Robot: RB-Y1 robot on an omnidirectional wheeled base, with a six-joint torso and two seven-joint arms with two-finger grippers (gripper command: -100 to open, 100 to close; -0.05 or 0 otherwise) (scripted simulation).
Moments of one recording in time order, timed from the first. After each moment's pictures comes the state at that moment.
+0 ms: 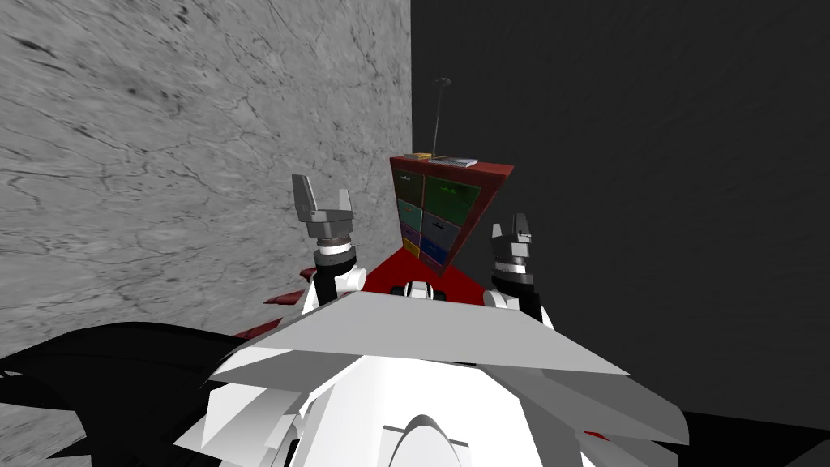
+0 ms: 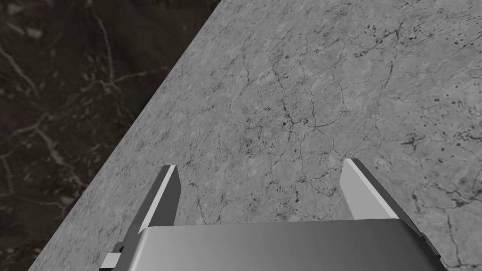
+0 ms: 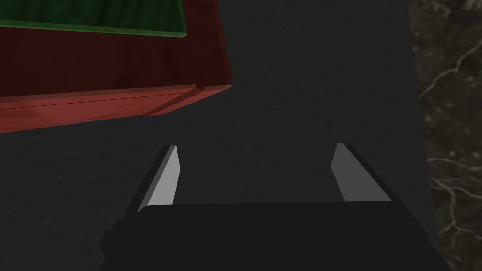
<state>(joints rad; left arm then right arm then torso) 0.45 0.02 0.00 -2.40 -0.09 -0.61 0.11 0.52 -0.14 0.01 -2.27 -0.04 -0.40 0.06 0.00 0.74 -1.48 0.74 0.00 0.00</state>
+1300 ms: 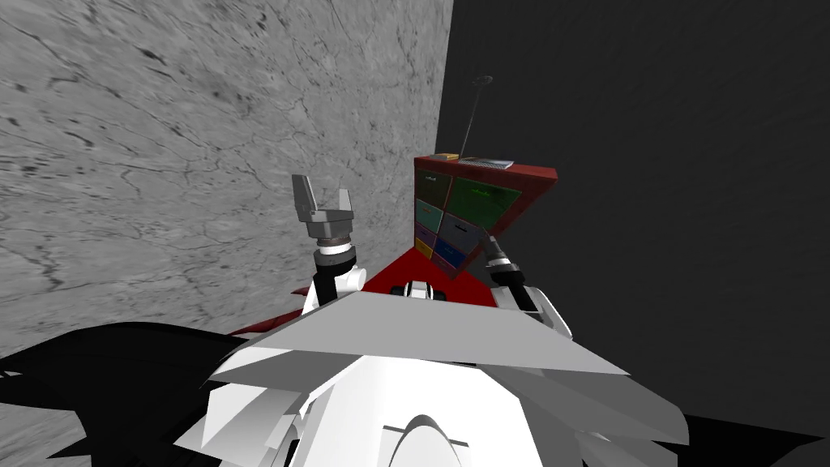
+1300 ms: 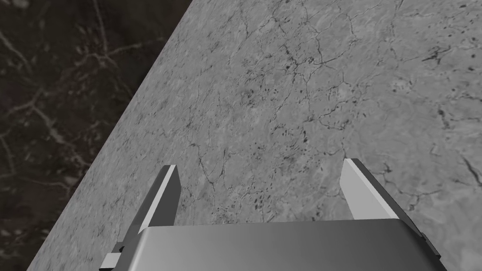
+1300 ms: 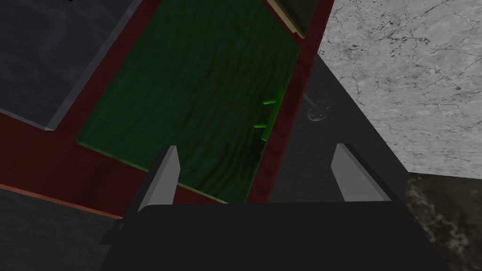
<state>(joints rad) 0.45 0.02 0.00 -2.40 -0.09 -0.61 0.11 0.42 -0.39 0.01 -2.12 0.19 -0.10 0.20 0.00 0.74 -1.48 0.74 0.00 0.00</state>
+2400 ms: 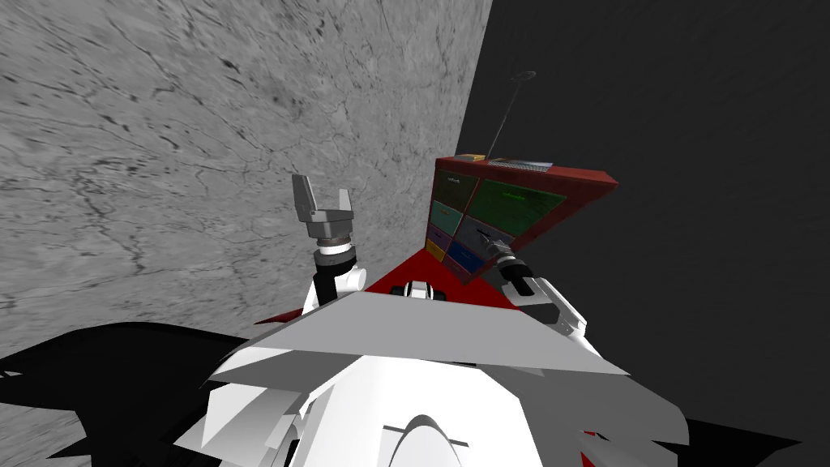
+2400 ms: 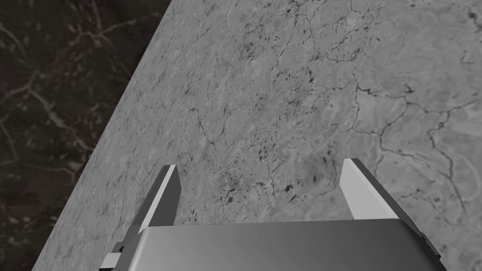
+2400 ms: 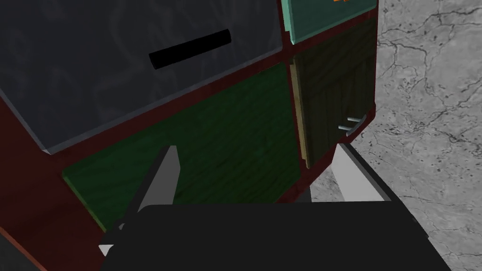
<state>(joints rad) 0.45 0.02 0.00 -2.40 -0.09 -0.61 0.11 0.33 -0.63 0.01 -1.94 0.40 0.16 0.33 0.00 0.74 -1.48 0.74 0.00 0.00</state>
